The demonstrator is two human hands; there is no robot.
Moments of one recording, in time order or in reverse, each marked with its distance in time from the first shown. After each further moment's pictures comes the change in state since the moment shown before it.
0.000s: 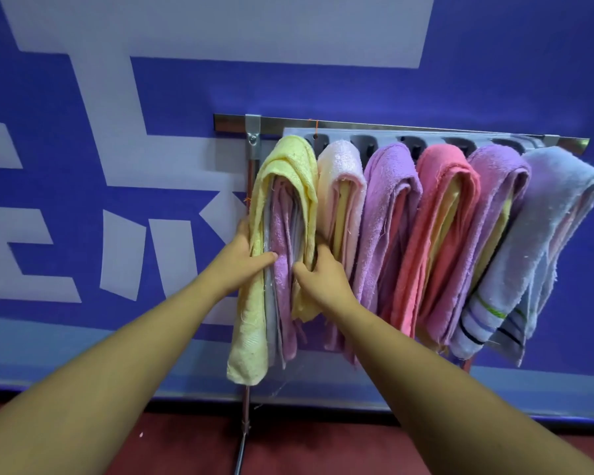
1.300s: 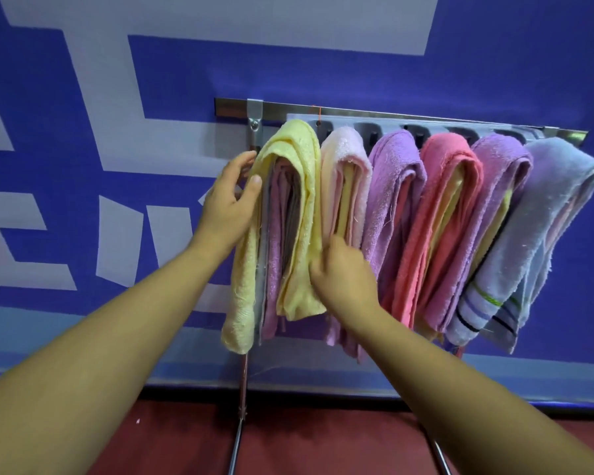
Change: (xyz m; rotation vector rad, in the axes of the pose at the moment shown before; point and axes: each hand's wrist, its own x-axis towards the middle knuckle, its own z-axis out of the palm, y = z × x) left_hand 0.013 0.022 -0.023 -0.067 0.359 0.259; right_hand -0.037 -0.012 -0.016 -0.505 0.218 -0.139
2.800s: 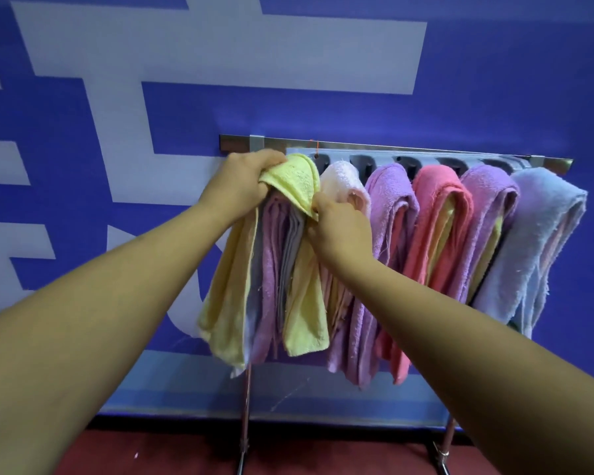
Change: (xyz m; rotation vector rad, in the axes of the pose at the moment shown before) left_hand 0.073 0.045 -0.016 0.452 -0.179 0.247; right_hand 0.077 -0.041 -0.044 -0.187 0.142 -0.265
